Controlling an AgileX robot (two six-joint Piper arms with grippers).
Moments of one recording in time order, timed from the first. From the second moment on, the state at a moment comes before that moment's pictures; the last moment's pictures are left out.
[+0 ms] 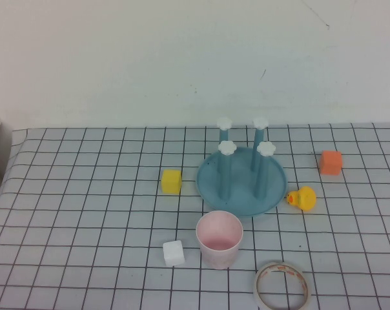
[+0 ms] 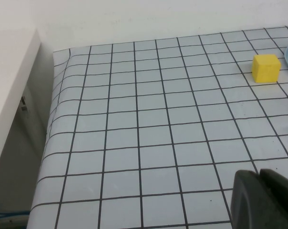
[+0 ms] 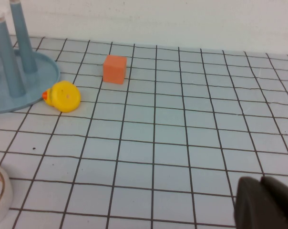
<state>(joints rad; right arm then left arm) -0.01 -0.01 0.02 -0.06 0.41 -0.01 -0.07 -0.01 0.01 -0.05 0.38 0.02</state>
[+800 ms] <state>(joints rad) -0.01 -0.01 0.03 -0.06 0.22 -0.01 -0.07 -0.01 0.02 -0.04 0.15 0.02</state>
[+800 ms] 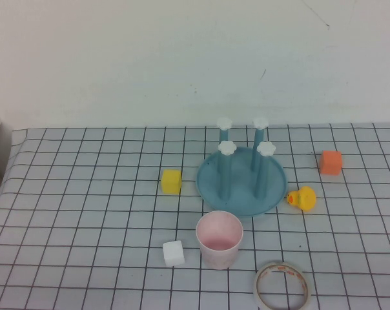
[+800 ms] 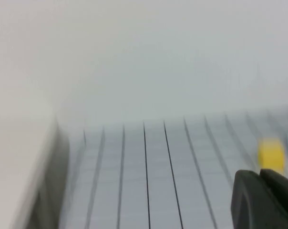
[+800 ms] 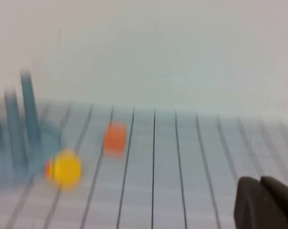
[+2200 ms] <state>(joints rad) -0.01 0.20 -0.38 -0.97 -0.23 0.89 -0.07 0.22 -0.57 0.12 0.30 -0.27</state>
